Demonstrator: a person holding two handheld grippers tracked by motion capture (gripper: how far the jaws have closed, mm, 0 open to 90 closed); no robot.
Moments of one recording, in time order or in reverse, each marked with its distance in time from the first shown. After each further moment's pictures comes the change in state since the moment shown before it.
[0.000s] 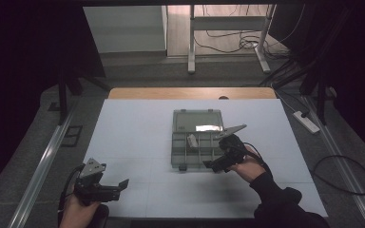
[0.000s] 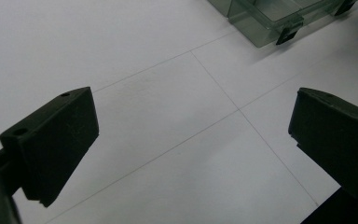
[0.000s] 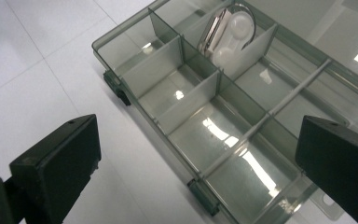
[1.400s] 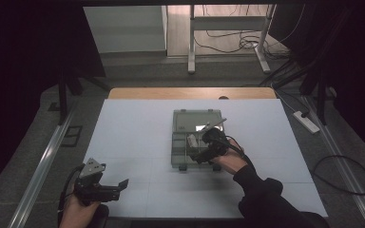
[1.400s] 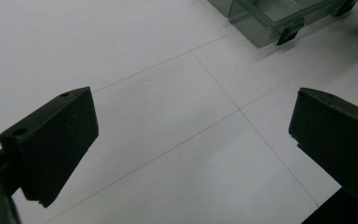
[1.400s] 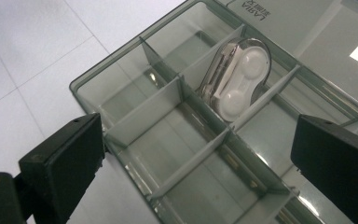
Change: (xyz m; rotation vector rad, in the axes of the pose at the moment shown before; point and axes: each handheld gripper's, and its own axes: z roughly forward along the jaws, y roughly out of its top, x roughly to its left) left arm 0.000 0.000 0.000 0.000 0.002 -0.002; right arm 0.004 0.034 0.042 0.025 -0.022 -0.013
